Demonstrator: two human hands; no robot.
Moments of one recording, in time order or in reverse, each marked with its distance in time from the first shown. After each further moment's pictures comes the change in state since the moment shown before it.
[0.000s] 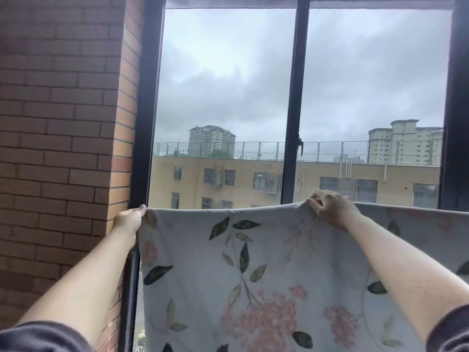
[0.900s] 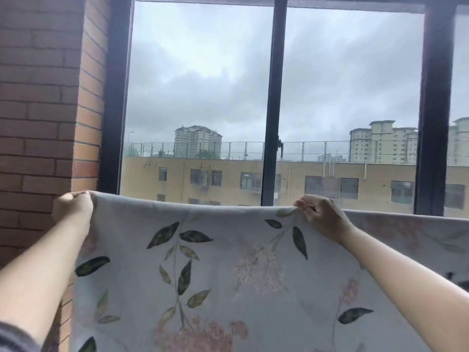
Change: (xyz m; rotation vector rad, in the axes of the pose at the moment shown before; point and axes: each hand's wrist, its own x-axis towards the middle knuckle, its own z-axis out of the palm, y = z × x) left_hand 0.025 0.056 0.030 0.048 0.483 0.219; right_hand 0.004 0.044 0.007 0.284 0.208 -0.174
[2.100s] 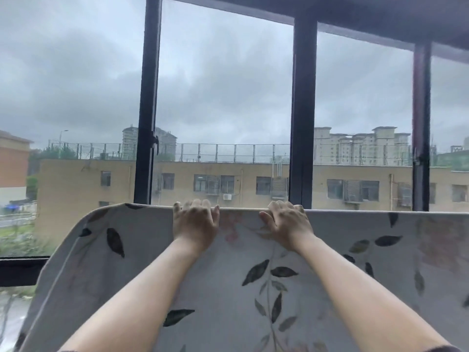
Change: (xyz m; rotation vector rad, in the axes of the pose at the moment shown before) left_hand -0.573 0.081 0.263 0.672 -0.530 1.139; right_hand -0.110 0.279 -0.180 -0.483 -0.080 0.150
